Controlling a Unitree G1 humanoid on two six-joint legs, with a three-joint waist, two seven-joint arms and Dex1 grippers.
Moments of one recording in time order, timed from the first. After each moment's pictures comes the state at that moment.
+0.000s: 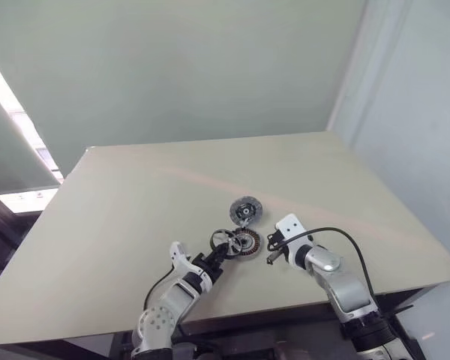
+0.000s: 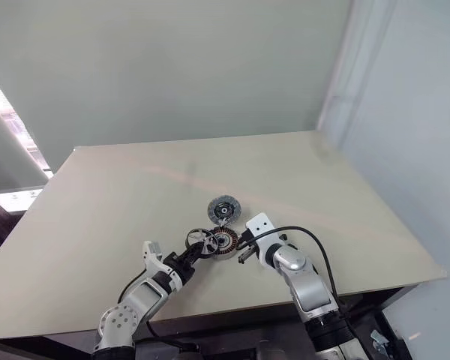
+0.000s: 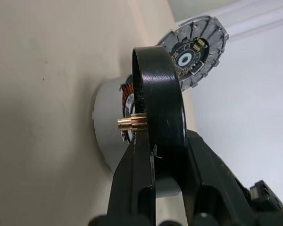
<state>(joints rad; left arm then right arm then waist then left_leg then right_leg) -0.01 -0.08 0.26 0.01 -0.99 0.73 -0.16 -0.24 -0.19 0.25 0.02 -0.03 0.46 0.44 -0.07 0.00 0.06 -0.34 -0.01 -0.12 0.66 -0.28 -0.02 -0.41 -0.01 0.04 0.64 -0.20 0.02</state>
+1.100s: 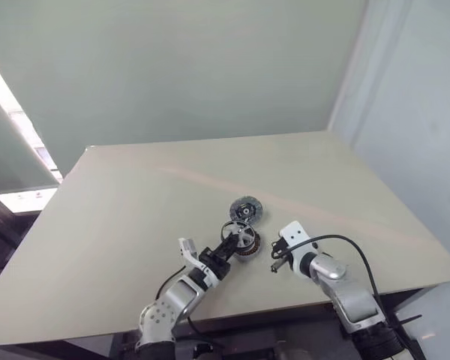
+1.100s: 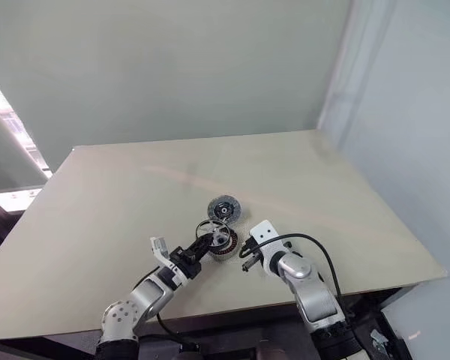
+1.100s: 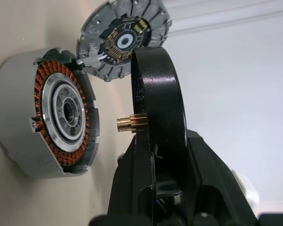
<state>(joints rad) -0.07 -0.08 0.25 0.12 -1.17 0.81 -0.29 -0.14 -0.22 0.25 -0.09 -0.02 0.52 0.44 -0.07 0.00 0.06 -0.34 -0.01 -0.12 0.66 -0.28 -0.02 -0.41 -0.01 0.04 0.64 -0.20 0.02</state>
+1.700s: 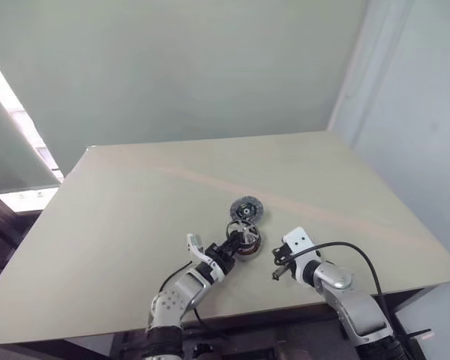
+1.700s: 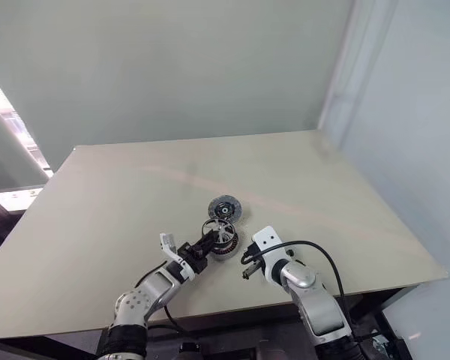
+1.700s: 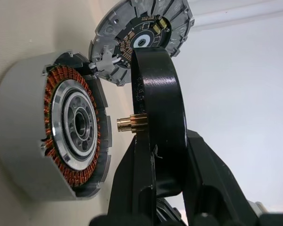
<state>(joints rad) -0.18 -0.09 0.25 0.29 -1.09 0.76 -0.35 -0.09 -0.23 0.24 -0.19 0.01 0.58 0.44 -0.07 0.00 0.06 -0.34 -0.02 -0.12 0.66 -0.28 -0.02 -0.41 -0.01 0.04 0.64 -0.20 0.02</state>
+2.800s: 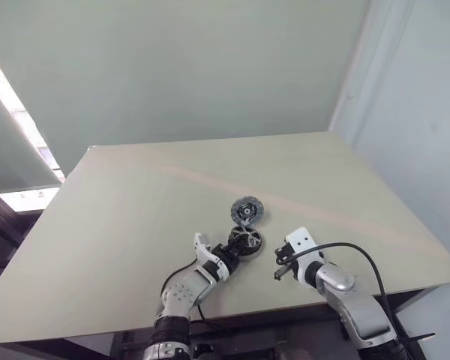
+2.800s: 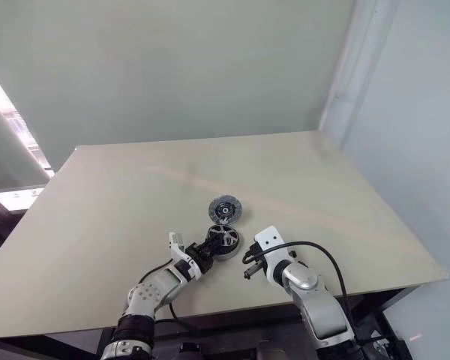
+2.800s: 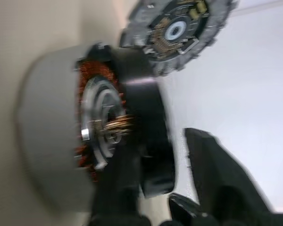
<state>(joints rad) -0.26 -0.10 0.26 0.41 -0.96 0.72 -0.37 -0.06 -0.23 0.23 -0.23 0.02 0.61 0.41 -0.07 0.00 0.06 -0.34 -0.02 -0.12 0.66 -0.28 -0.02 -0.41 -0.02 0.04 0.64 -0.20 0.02</state>
